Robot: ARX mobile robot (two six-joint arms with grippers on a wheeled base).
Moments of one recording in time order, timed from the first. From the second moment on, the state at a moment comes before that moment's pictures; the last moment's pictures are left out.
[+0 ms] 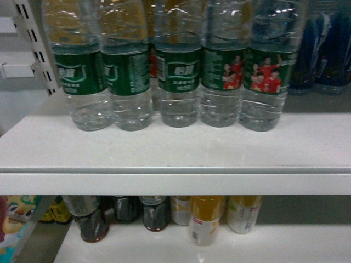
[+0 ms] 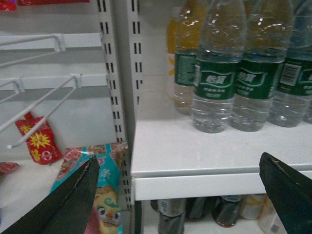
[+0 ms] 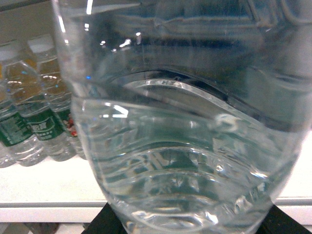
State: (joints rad) left arm 0.00 0.01 0.01 0.00 0.00 0.00; right arm -0.23 0.52 0.31 0.14 -0.38 0.15
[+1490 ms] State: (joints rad) left arm 0.00 0.01 0.01 0.00 0.00 0.00; right arm 0.03 0.57 0.38 0.11 -0.18 0.14
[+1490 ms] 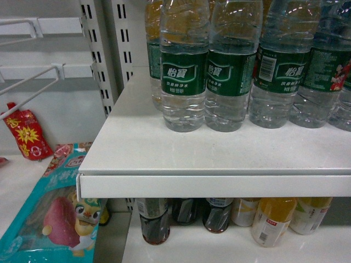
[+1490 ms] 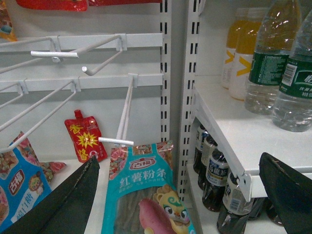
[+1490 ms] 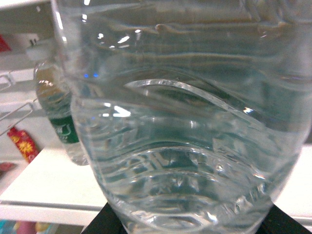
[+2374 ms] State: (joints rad) left arm 0.00 0.01 0.01 0.00 0.00 0.00; right arm 0.34 1.31 0.51 0.60 0.03 0.10
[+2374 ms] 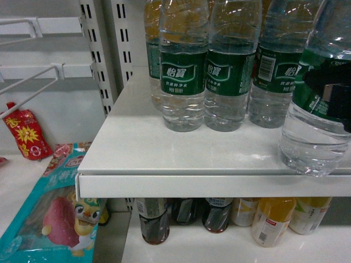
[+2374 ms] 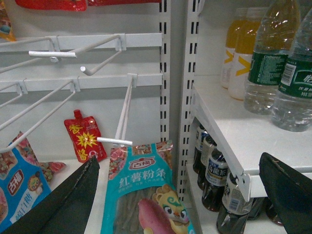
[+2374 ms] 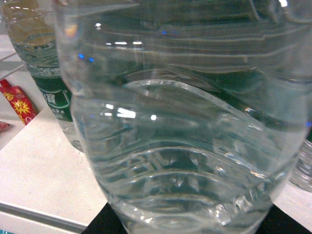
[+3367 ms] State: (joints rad) left arm 0.00 0.01 0.01 0.00 0.00 0.00; right arm 0.34 1.53 0.67 0.64 0.08 0.09
